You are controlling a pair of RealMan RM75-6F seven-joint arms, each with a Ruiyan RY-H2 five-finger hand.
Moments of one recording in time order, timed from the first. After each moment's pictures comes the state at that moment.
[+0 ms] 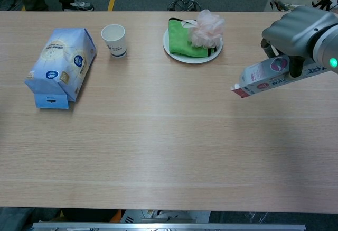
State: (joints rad) left arm -0.05 -1.22 -0.03 -1.40 1.49 1.48 -0.14; right arm 1.07 -1.14 -0.04 -2.24 -0.26 1.35 -1.29
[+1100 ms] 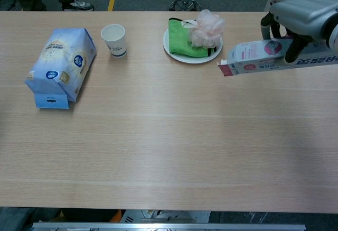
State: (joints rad) left arm -0.05 -1.23 -0.02 -1.39 1.48 1.46 -0.14; right arm 0.94 -1.06 -0.03 -2.21 -0.56 1.30 -0.93
